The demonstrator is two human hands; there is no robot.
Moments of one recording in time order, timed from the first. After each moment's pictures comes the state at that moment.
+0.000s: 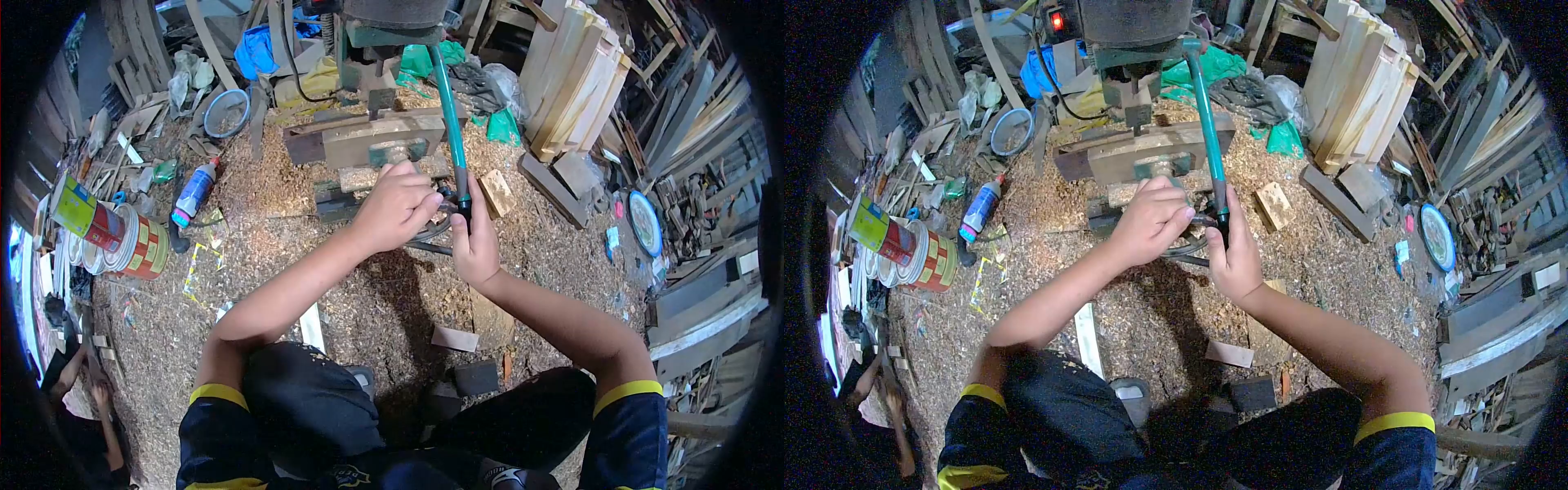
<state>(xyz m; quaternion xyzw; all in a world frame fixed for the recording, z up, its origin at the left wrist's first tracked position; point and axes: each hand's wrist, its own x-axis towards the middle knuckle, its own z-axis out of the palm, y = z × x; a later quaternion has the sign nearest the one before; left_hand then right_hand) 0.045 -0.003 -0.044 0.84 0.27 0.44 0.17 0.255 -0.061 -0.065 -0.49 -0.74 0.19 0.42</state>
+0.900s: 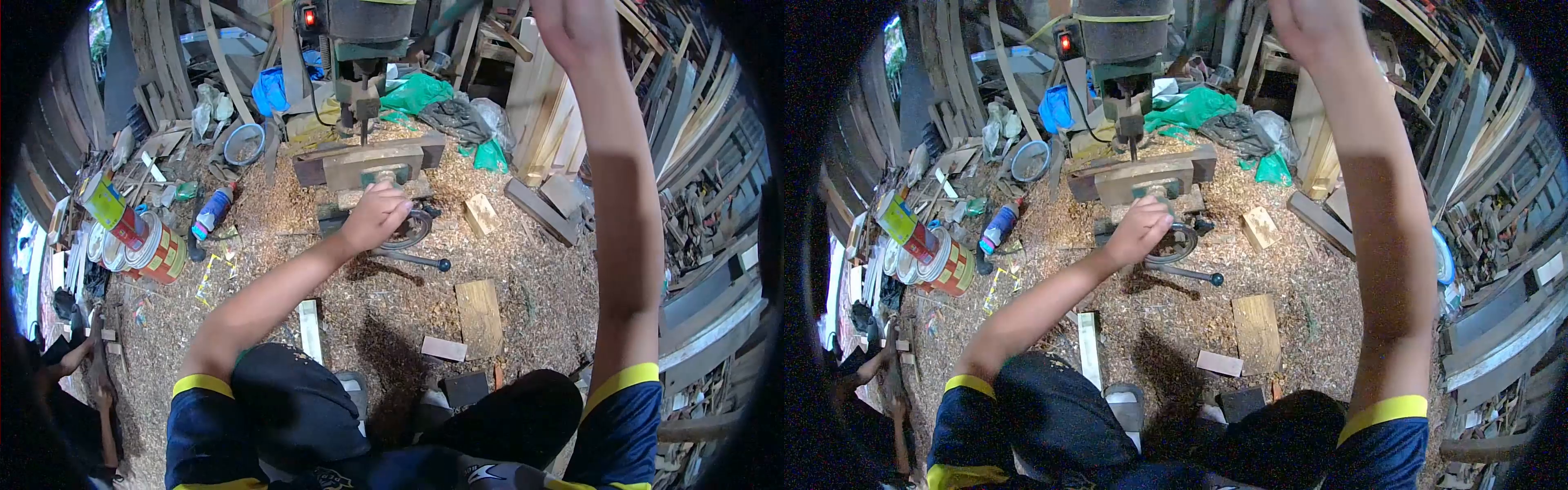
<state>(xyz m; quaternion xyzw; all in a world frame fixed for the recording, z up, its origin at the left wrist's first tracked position) 0.044 -0.008 -0.044 0.85 0.28 0.41 0.15 0.253 0.003 0.312 -0.10 -0.66 0.37 0.65</state>
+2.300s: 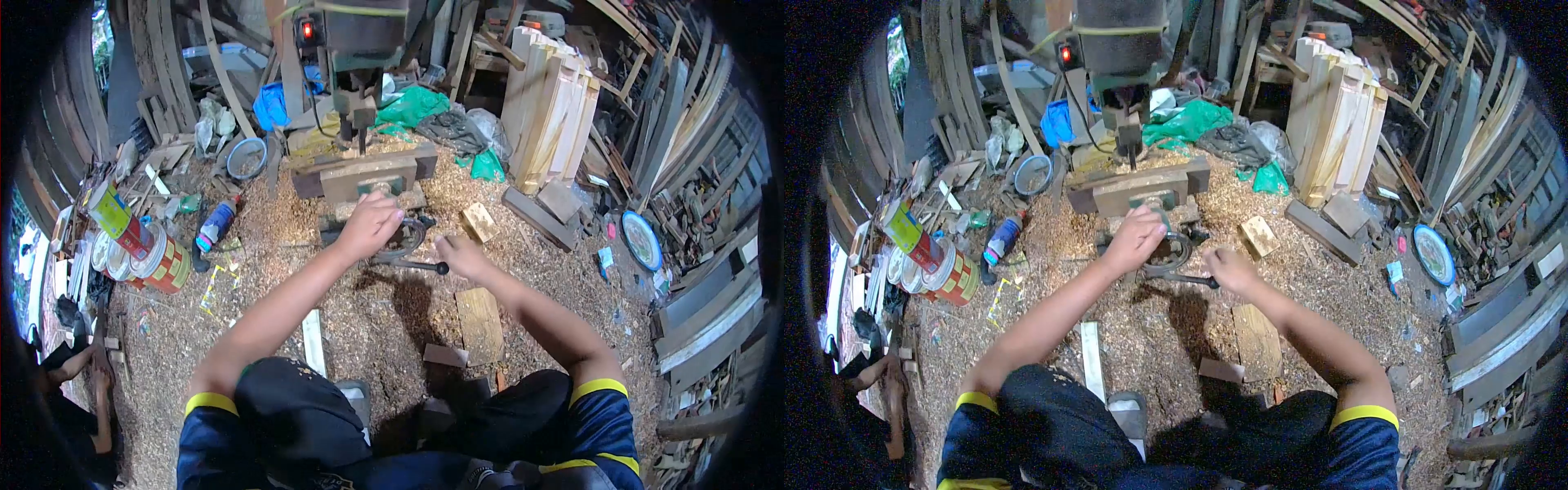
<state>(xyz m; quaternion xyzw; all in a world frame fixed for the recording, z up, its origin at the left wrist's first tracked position) 0.037 -0.011 -0.046 0.85 0.31 0.41 0.12 0.304 -0.047 -0.064 -0.62 -0.72 0.28 0.11</state>
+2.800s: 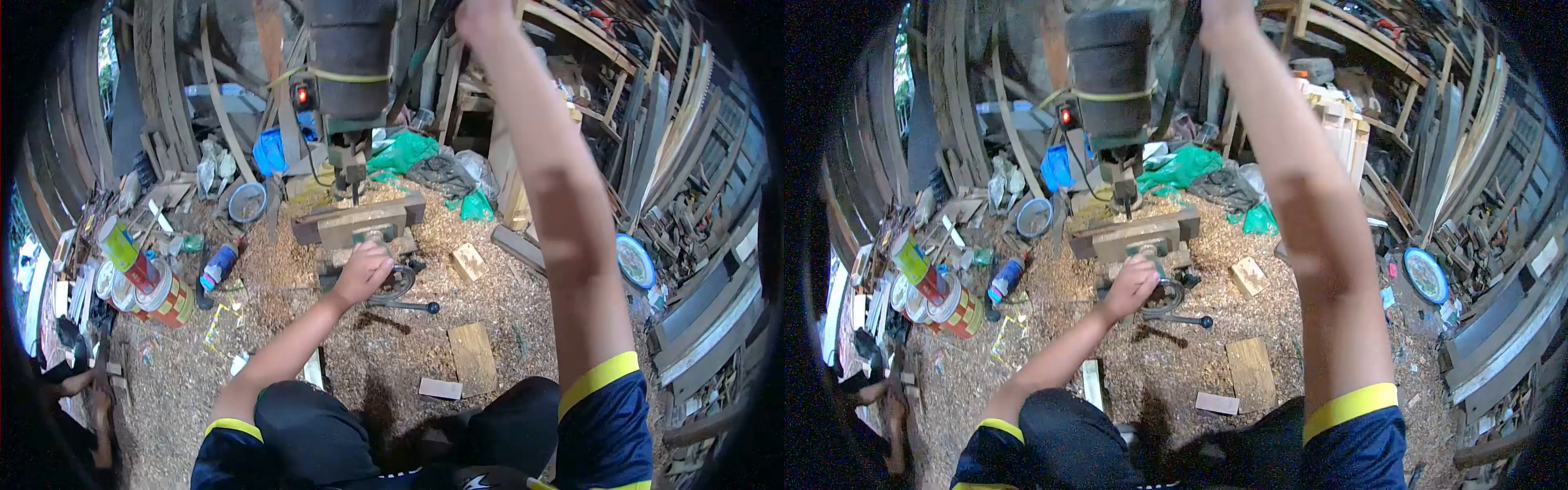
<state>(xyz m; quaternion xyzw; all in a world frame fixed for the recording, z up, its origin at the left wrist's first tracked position) 0.035 -0.012 -0.043 0.85 0.30 0.41 0.13 0.224 0.107 0.400 -0.10 -0.57 0.39 0.71</state>
